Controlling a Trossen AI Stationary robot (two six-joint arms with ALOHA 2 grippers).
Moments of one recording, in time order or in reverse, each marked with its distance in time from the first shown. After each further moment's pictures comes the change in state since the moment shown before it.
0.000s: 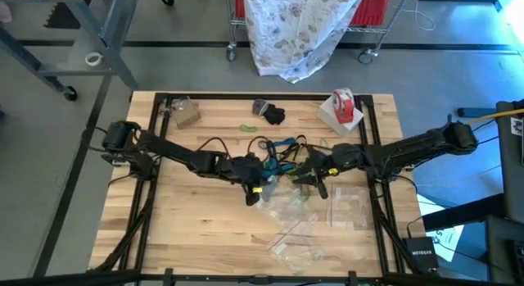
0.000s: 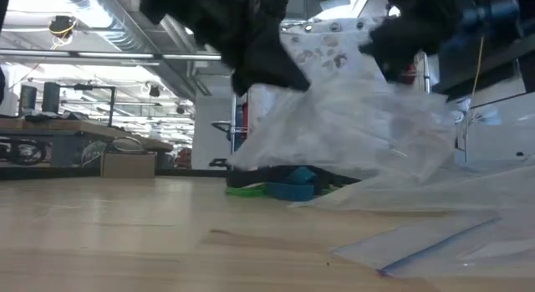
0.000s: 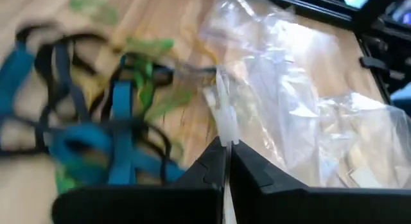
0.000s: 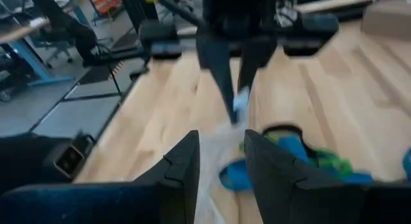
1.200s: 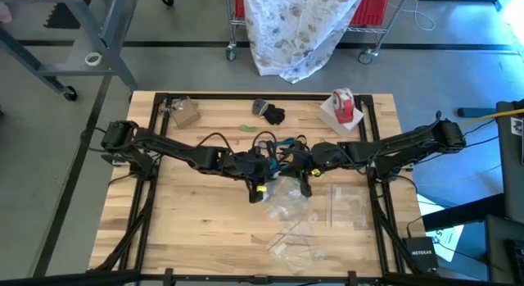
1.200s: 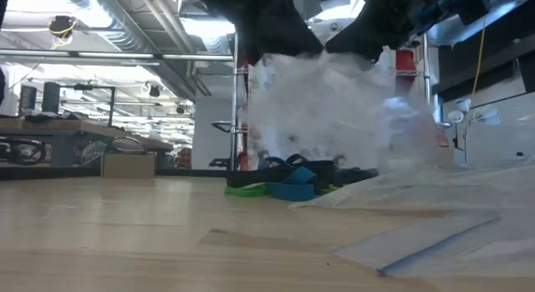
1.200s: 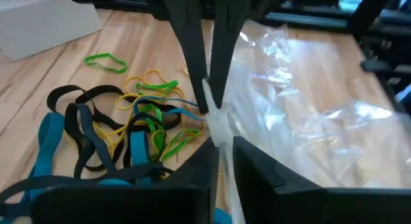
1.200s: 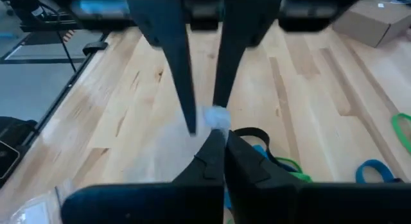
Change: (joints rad) left arm 0.006 -0.029 0.120 -0.115 -0.037 0.089; right arm 0.001 0.192 0.237 -0.199 0.115 -0.126
